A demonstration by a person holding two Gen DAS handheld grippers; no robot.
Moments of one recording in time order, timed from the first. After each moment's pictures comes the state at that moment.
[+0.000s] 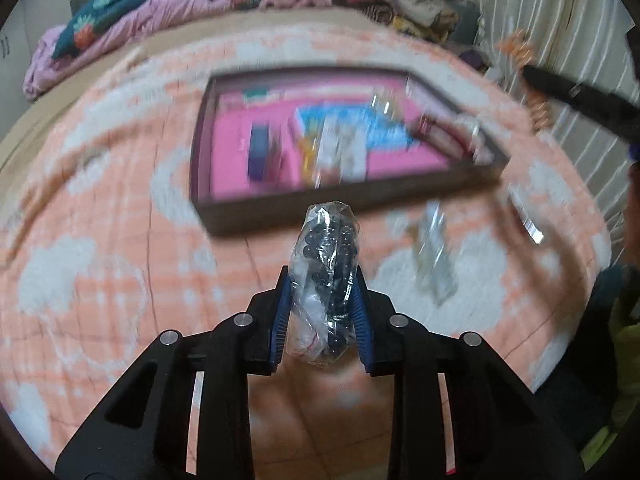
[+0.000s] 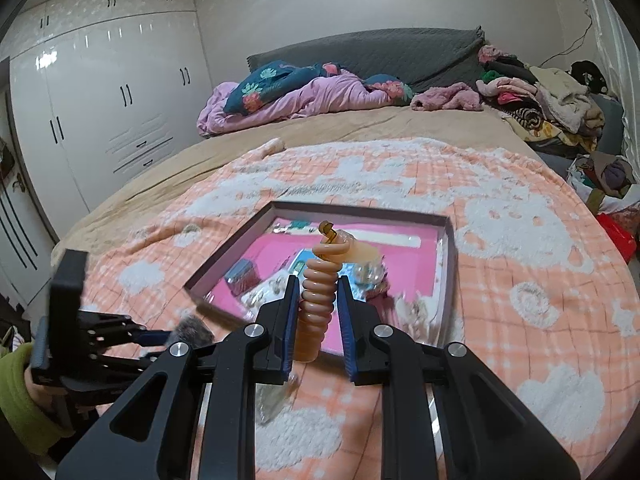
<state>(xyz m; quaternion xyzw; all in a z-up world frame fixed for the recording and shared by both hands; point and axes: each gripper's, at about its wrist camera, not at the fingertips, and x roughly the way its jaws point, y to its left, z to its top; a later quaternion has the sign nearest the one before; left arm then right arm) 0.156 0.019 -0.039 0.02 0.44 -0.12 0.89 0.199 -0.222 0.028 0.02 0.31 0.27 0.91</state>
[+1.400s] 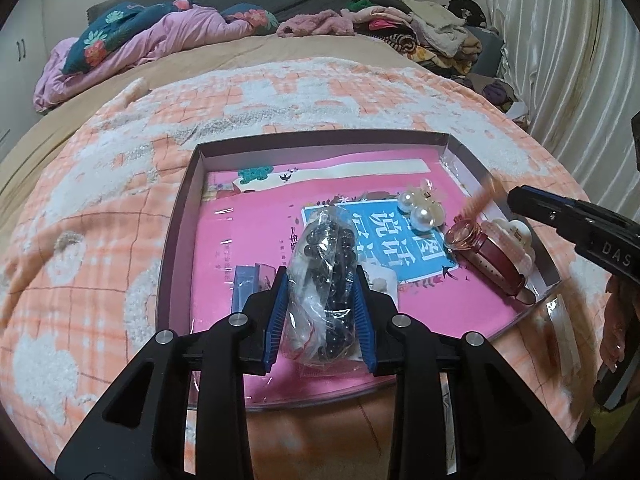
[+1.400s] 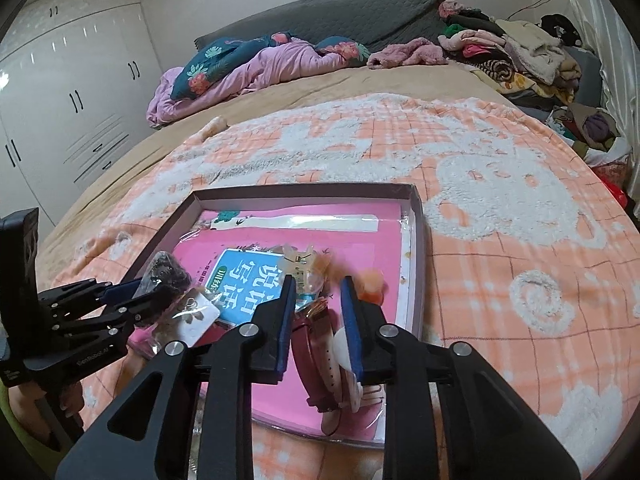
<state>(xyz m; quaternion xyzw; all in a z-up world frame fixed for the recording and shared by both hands) 0.258 -0.003 -0.036 0.01 0.41 -0.08 0.91 0.290 -0.232 -0.028 0.05 0.38 0.20 0.90</state>
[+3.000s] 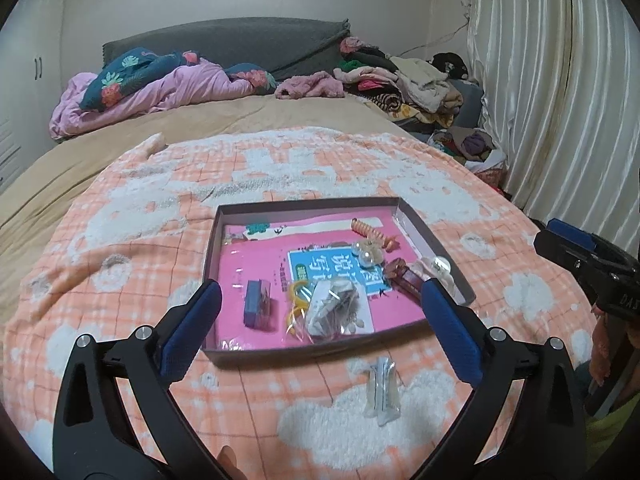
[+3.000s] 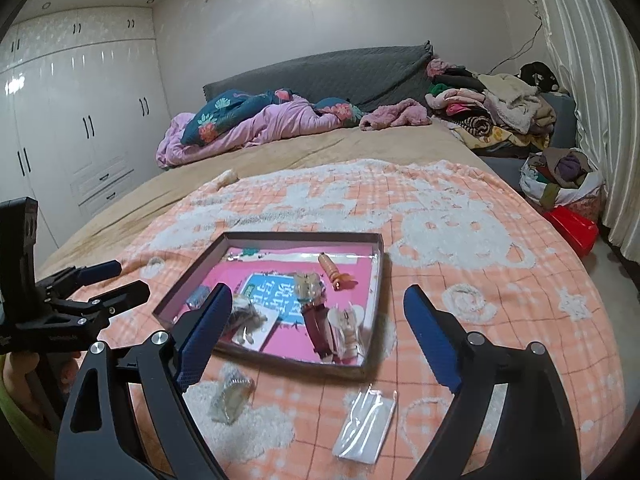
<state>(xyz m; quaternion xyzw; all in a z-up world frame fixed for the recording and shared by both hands) 0.170 -0.007 0.043 -0.01 0.32 -0.09 0.94 0.175 -0.273 0.047 0.04 0.28 0.18 0.94</state>
